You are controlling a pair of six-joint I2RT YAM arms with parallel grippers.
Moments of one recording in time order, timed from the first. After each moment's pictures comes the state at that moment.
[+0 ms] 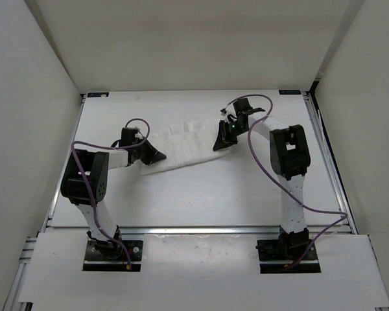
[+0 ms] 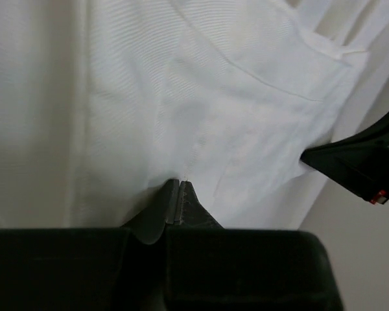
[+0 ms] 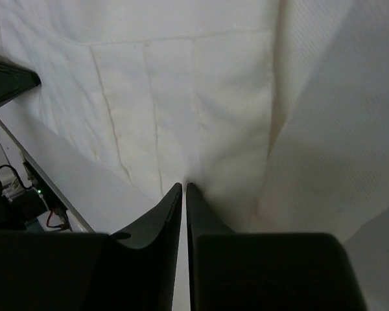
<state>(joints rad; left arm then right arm) -0.15 1.80 0.86 0.13 0.43 -0.95 0.32 2.26 1.71 -0.64 -0.69 0.25</state>
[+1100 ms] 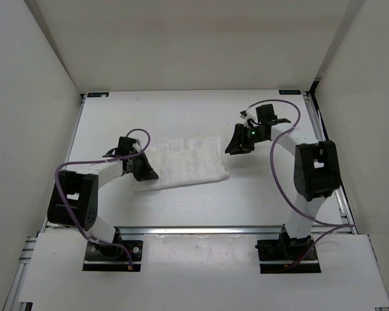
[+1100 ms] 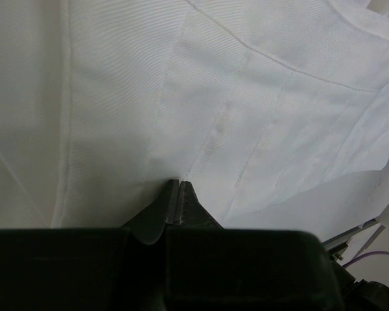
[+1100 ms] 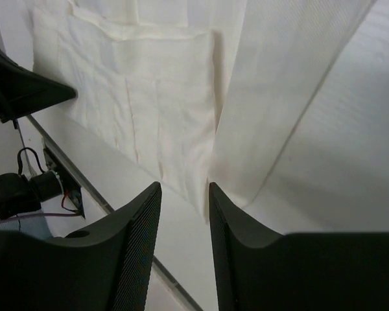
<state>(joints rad) -0.17 1.54 0.73 -0.25 0.34 -0.65 0.20 1.81 1.25 -0.51 -0.72 0.25</state>
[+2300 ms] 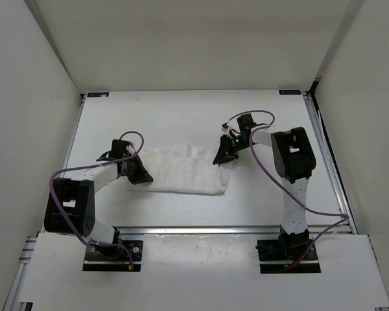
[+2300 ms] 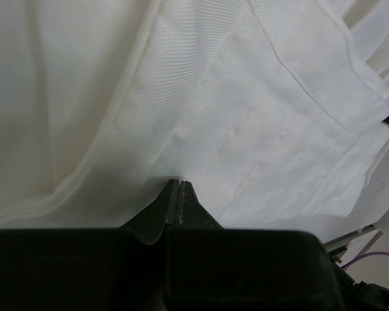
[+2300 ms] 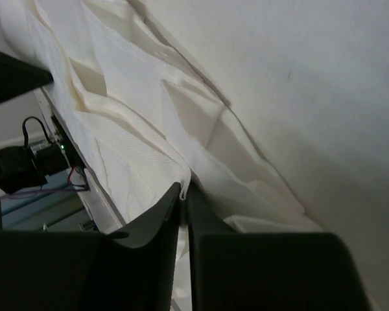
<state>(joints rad) -0.11 1.47 0.69 -0.31 0.34 -0.63 0.30 2.19 1.42 -0.45 -0.88 0.24</state>
